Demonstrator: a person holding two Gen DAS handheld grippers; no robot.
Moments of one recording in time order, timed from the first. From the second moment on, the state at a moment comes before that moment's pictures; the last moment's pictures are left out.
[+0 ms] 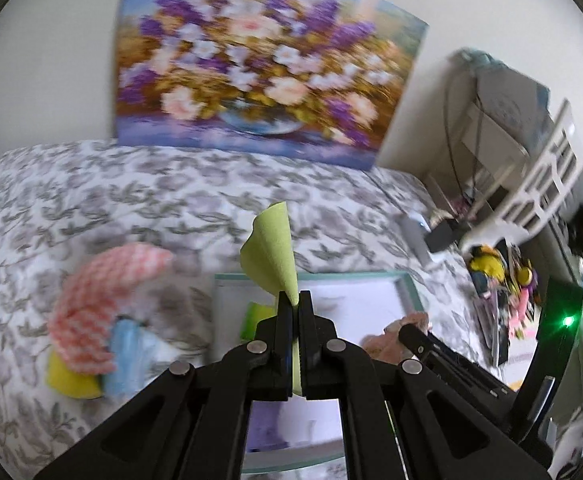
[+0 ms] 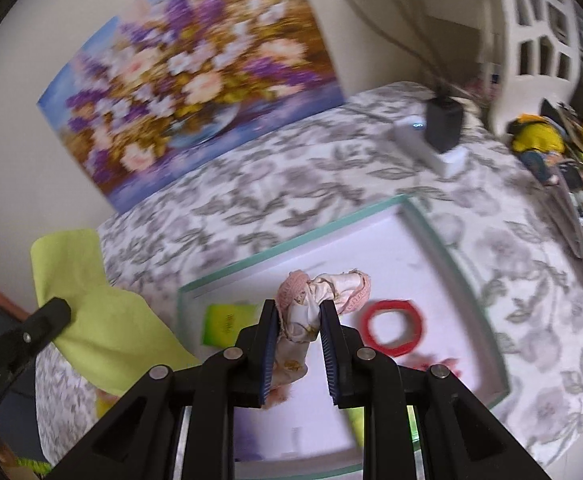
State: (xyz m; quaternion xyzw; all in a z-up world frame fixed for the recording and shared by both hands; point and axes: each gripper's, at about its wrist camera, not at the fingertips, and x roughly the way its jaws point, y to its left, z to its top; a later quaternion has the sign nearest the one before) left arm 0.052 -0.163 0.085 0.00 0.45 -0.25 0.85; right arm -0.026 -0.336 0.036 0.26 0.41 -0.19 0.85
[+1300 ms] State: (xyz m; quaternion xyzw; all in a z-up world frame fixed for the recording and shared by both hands) left arm 0.093 -0.213 0.014 0.06 0.54 -0.21 0.81; right arm -0.013 -0.392 0.012 0.23 0.46 -0.27 0.82
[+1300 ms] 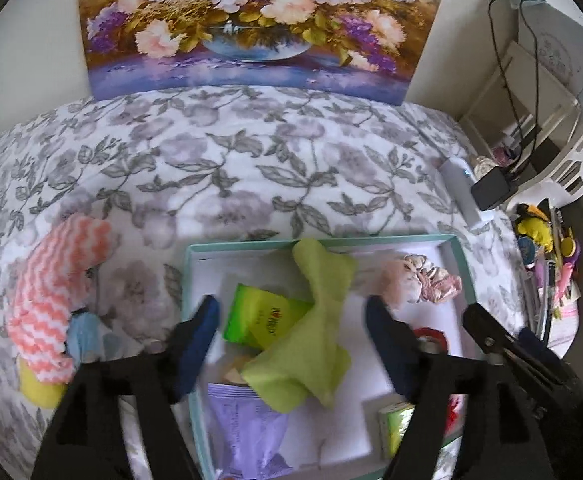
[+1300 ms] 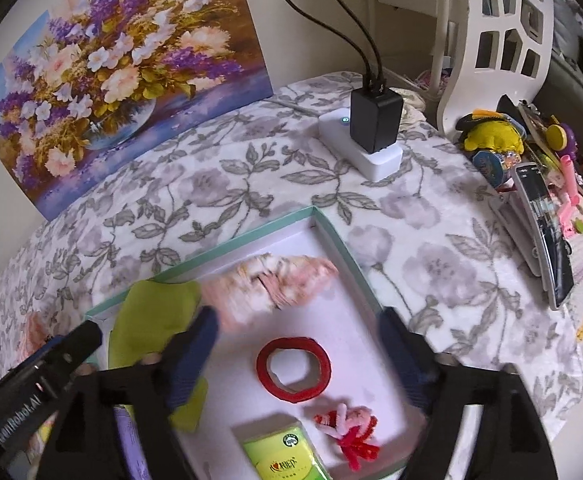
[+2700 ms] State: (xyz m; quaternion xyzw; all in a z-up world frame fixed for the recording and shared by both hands) left arm 0.079 -0.069 0.027 0.05 0.57 -0.09 0.81; right arm -0.027 -0.284 0.010 0.15 0.52 -0.24 0.81
